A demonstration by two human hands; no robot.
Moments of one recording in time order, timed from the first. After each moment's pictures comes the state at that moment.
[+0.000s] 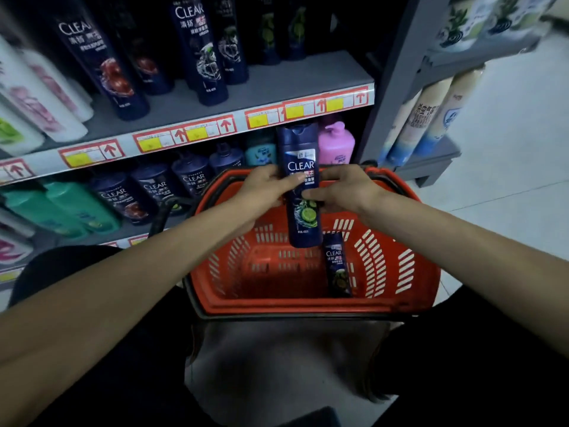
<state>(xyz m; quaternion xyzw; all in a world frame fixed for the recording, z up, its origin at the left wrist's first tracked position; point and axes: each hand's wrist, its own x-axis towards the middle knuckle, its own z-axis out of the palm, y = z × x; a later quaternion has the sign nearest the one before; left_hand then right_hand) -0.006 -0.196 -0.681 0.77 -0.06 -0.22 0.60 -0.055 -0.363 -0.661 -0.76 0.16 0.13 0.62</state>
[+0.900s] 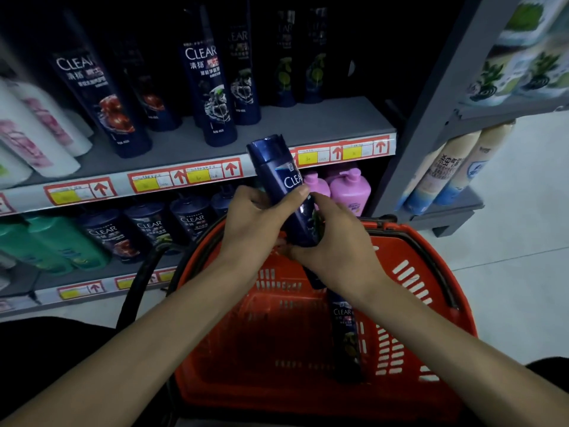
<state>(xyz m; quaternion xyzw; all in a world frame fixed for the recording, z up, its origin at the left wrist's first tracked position) 0.006 -0.203 -0.648 0.73 0.06 -0.04 0.68 -0.030 -0.331 -0.672 -0.93 0.02 -0.08 0.37</state>
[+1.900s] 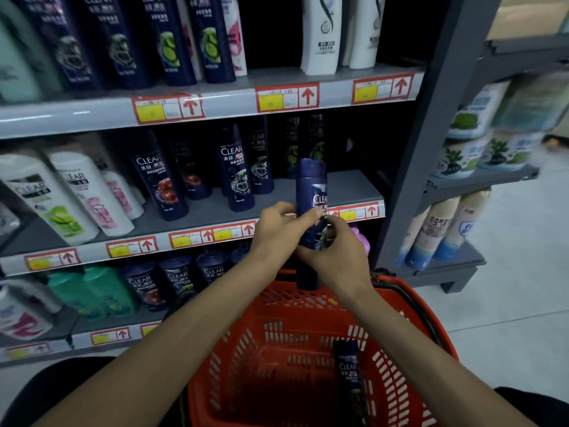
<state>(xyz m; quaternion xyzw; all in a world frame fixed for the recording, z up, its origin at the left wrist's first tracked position) 0.031 -0.227 -0.585 0.77 -0.03 -0.03 0.64 -0.015 -0.334 -0.615 -0.85 0.10 -0.16 0.49</state>
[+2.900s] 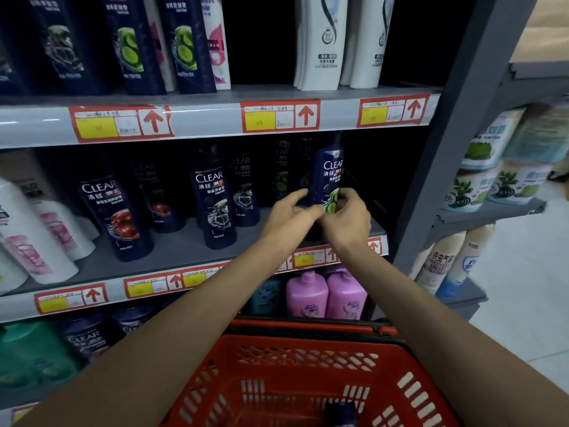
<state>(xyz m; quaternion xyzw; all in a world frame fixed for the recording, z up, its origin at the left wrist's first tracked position) 0.146 -0.265 -0.579 0.78 -0.10 -0.06 0.62 0.152 -0.382 -0.610 -0.83 0.17 -0.27 0.46</state>
